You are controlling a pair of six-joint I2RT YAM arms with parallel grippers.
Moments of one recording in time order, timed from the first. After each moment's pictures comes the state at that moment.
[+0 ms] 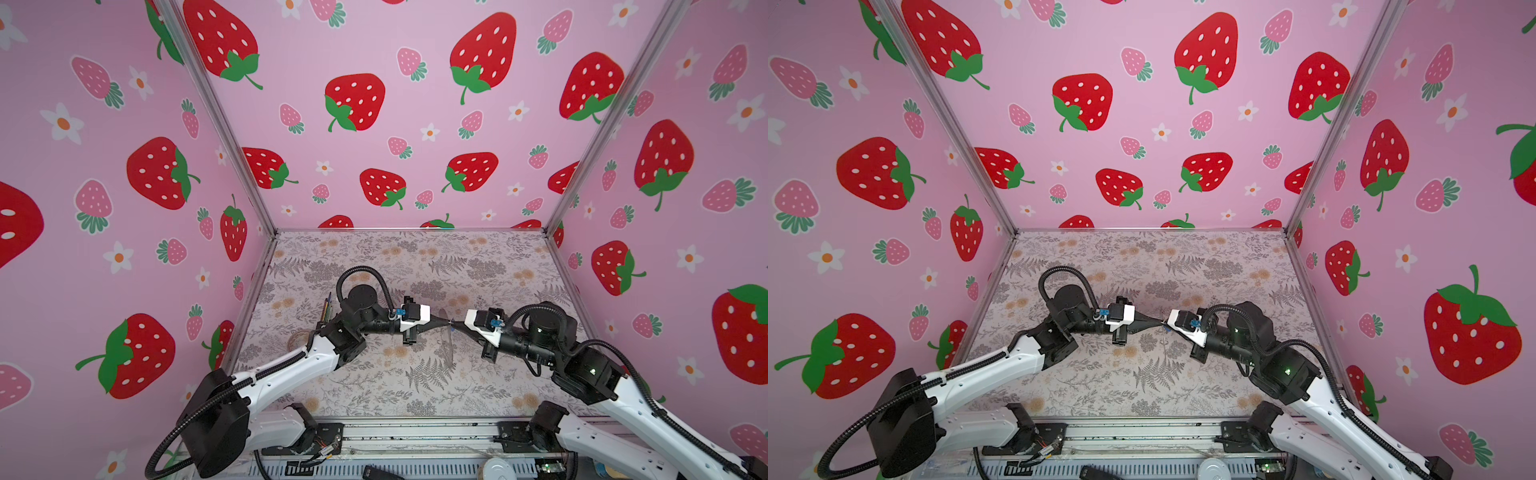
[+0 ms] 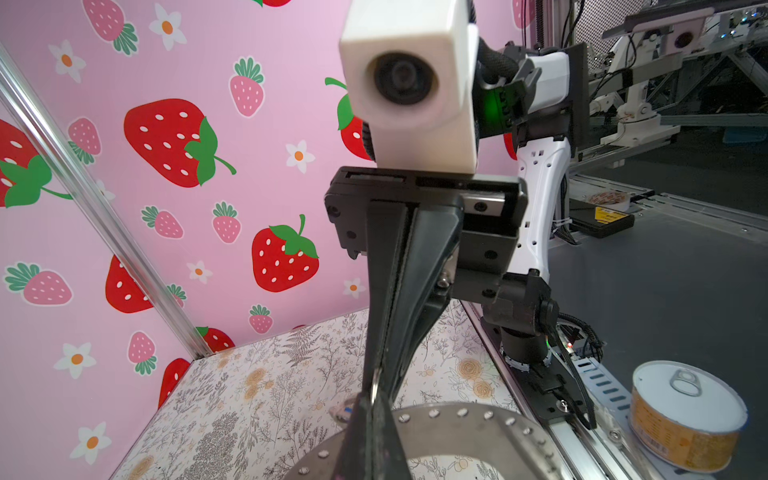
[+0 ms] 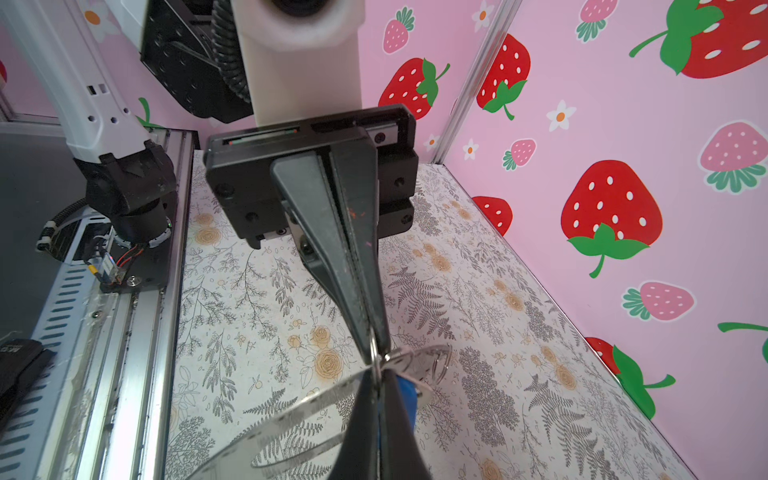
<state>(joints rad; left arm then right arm) -0.76 1.24 0.76 0.49 0.85 0.34 0.89 0.71 0.81 -0.38 -0.31 -0.42</state>
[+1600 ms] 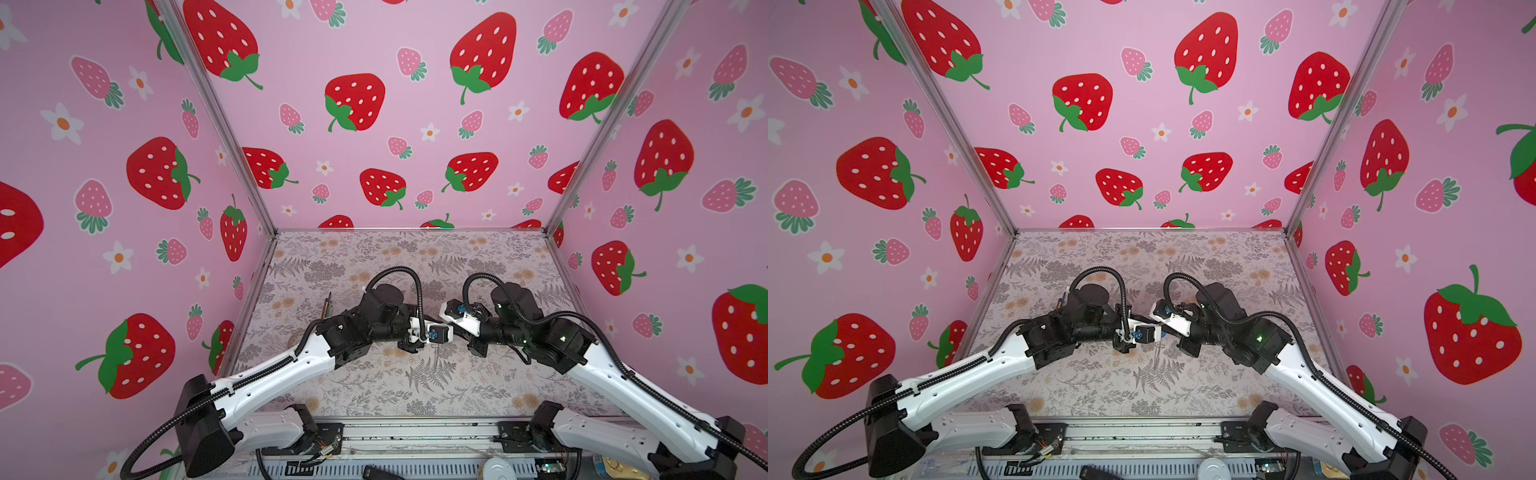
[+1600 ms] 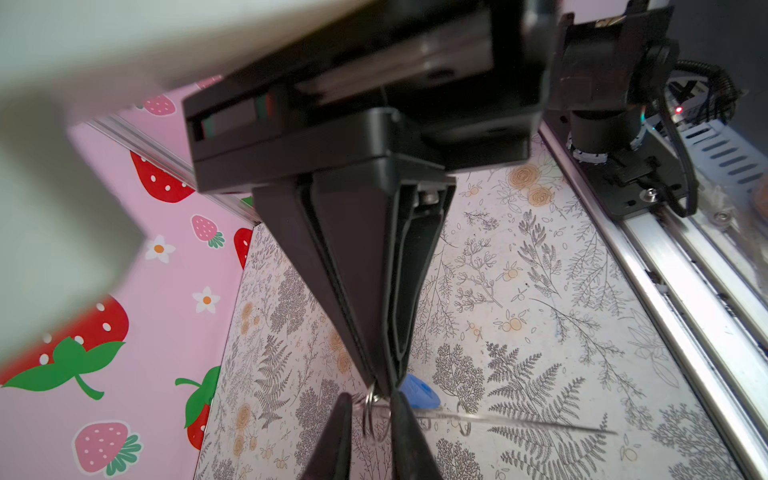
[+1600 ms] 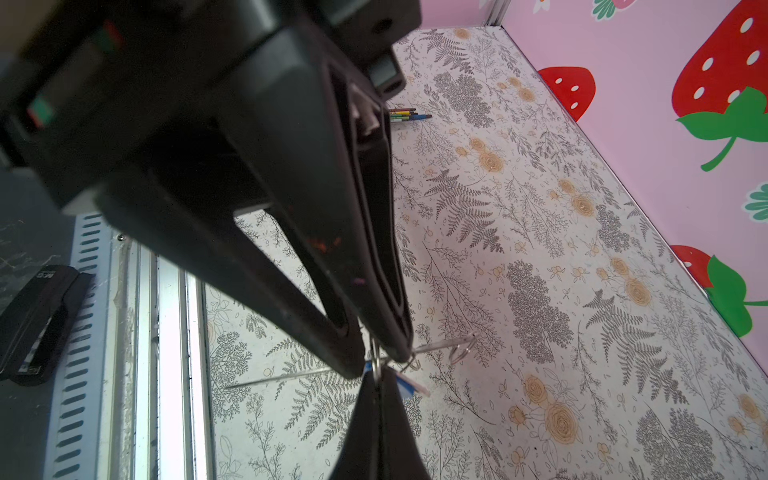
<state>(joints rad) -0.91 1.21 1.00 -0.26 0.33 0.88 0.88 0.98 0.99 -0.66 -0.30 -0.43</state>
